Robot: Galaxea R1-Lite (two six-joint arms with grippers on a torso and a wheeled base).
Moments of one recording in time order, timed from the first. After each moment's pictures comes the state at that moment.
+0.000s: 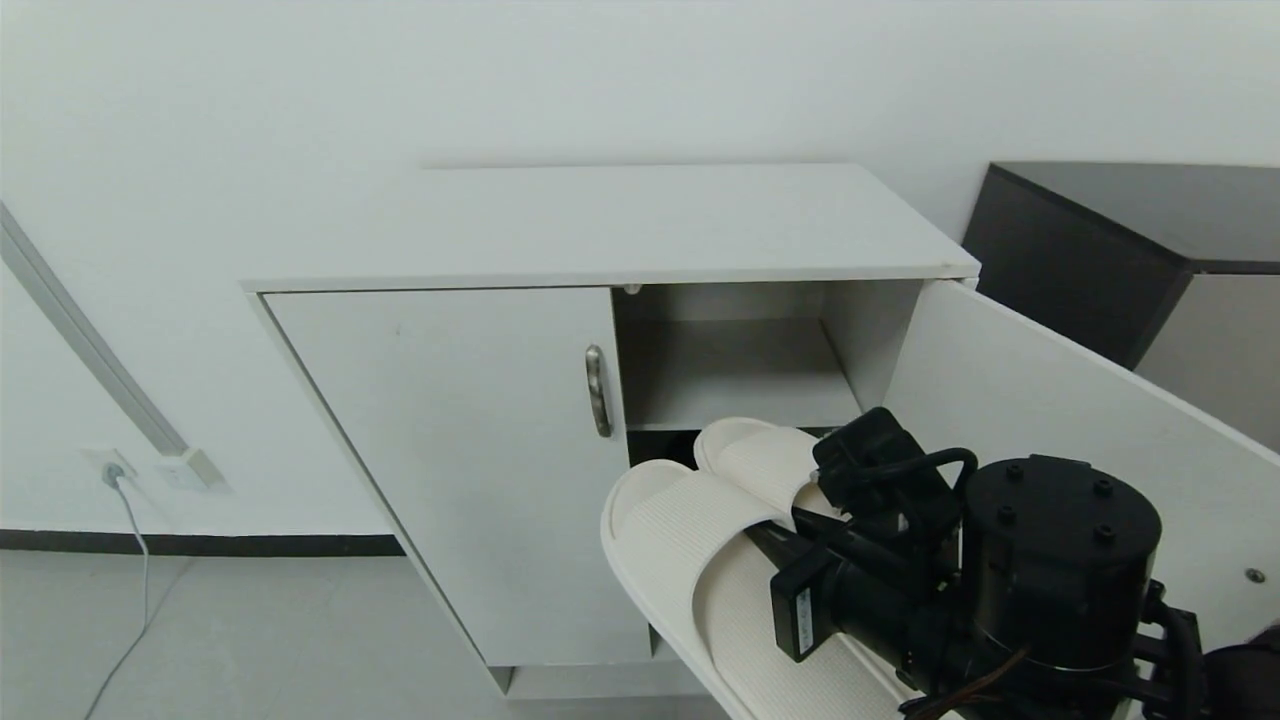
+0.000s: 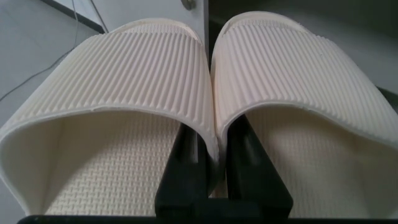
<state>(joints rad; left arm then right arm) 0.00 0.00 0.00 0.00 -0.01 -0.01 0.97 1.70 -0.62 -0.92 -0.32 0.06</state>
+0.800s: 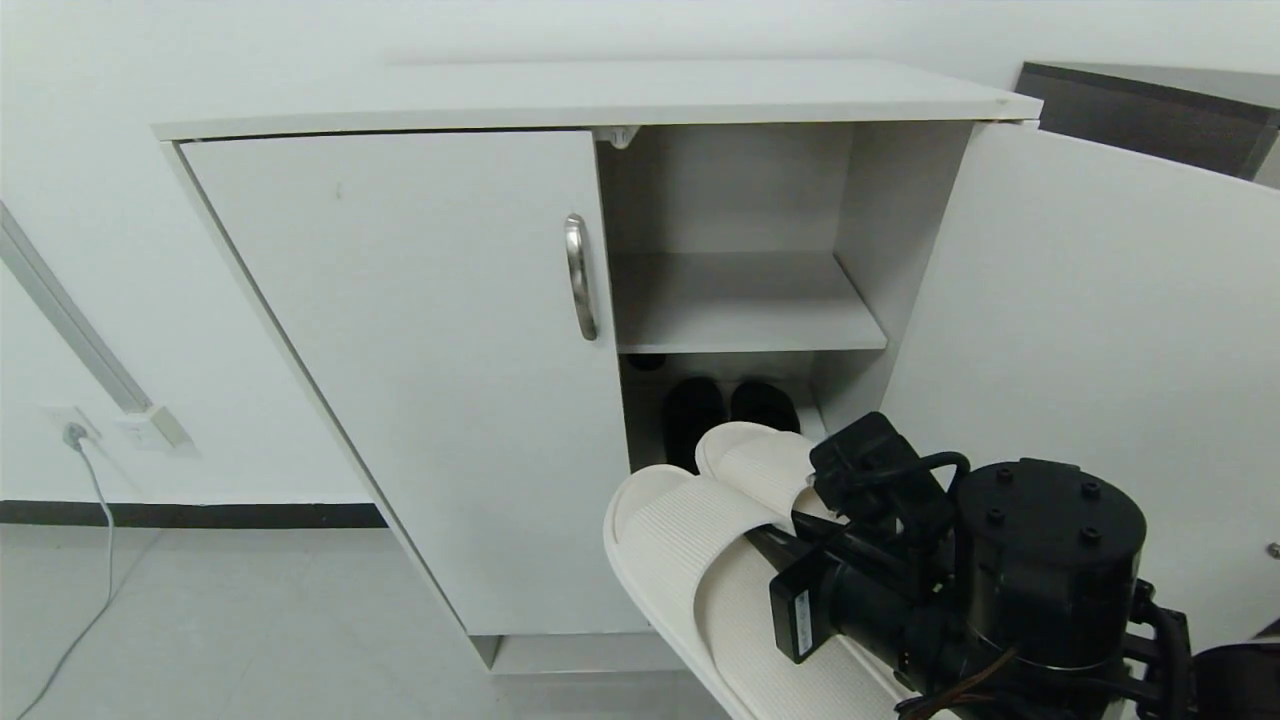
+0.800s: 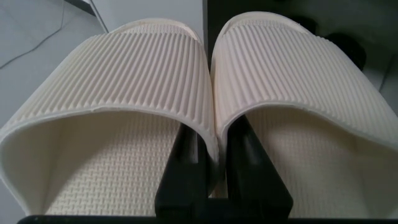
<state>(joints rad) 0.00 0.00 0.00 0.00 -0.01 -0.01 0.96 1.71 -0.62 -0.91 -0.32 0.06</state>
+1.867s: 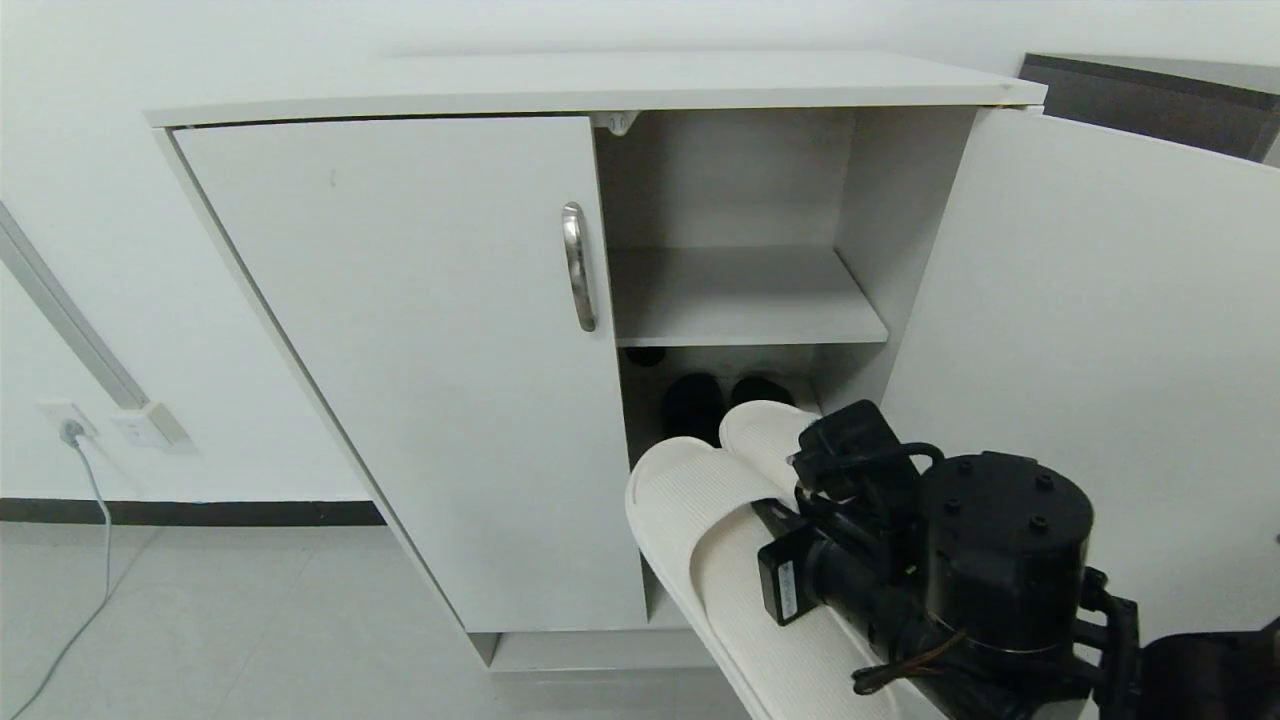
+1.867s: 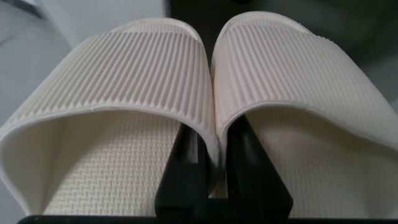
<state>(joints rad) 0.00 0.00 0.00 0.00 -0.01 -0.01 0.96 1.77 -0.67 -0.93 -0.49 0.03</state>
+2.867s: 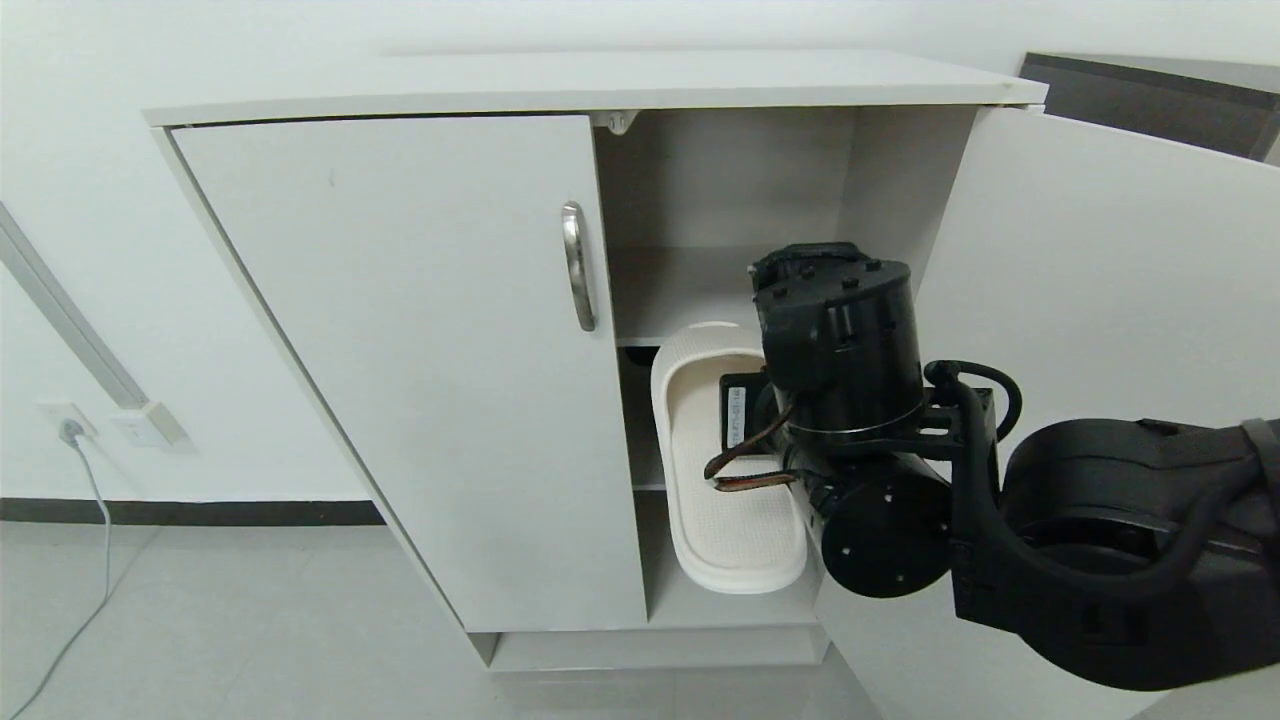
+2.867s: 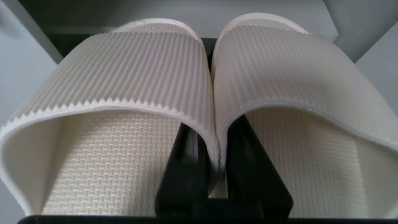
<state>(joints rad) 0.00 0.00 0.00 0.00 -0.01 -0.01 0.98 1.84 -1.27 -0.32 -0.91 0.24</state>
